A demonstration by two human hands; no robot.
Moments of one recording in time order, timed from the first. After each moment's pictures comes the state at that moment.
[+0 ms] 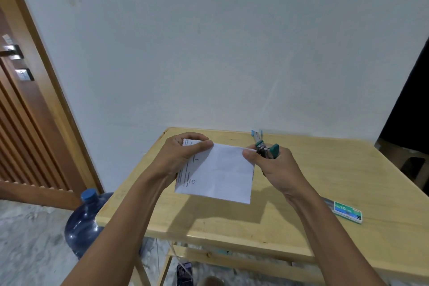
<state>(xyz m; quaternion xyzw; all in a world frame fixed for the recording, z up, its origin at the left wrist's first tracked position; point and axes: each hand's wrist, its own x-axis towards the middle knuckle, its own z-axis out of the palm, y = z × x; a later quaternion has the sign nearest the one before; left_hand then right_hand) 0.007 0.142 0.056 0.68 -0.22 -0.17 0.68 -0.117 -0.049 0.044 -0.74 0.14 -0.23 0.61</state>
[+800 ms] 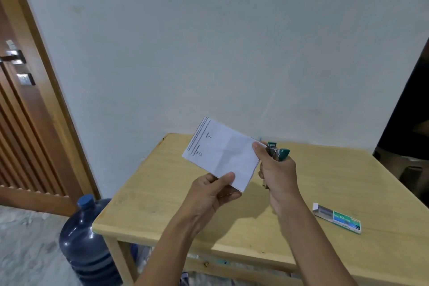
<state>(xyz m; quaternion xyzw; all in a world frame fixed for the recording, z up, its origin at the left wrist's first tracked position) -0.040 0.100 -0.001 0.50 -0.14 -0.29 0.80 -0.103 -0.039 0.040 -0.58 0.22 -0.33 0.71</state>
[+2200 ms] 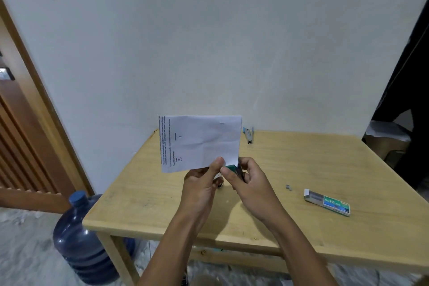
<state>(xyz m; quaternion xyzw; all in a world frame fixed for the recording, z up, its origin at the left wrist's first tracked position) -0.051 0.085 -0.015 0.51 -0.14 -0.18 0.83 -0.126 -0.020 -0.003 -0.73 0.09 -0.20 0.65</state>
